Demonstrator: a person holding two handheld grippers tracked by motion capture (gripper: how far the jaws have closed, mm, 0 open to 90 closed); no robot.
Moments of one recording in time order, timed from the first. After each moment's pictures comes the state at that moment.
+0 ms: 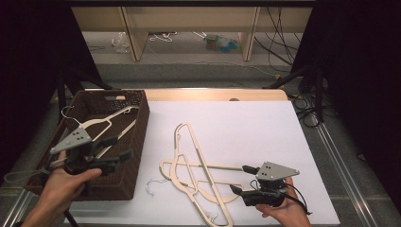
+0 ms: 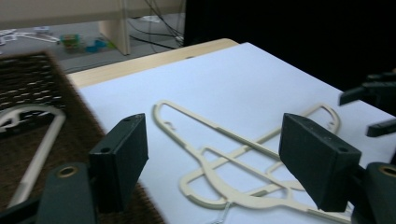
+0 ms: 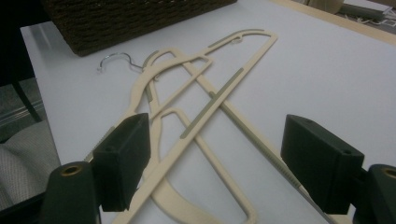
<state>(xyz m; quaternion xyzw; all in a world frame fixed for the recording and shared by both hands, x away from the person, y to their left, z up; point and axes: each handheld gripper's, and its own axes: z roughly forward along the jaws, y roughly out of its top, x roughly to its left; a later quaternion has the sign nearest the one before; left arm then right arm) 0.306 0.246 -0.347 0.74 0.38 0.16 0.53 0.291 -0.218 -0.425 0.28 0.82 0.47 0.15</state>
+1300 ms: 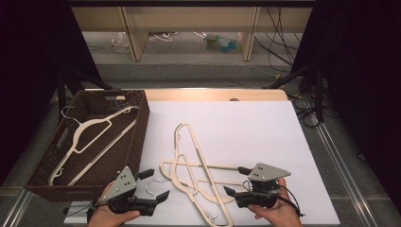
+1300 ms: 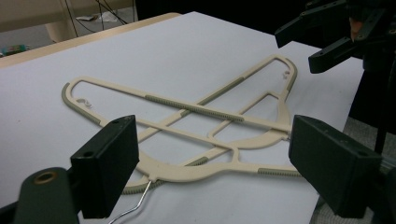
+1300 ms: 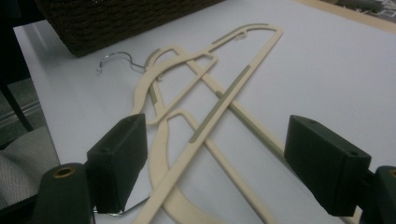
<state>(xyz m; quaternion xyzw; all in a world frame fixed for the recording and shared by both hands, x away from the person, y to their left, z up) 0.260 0.178 -0.429 0.77 0.31 0.15 0.53 0.289 -0.198 -0.428 0.30 0.83 0.45 0.14</state>
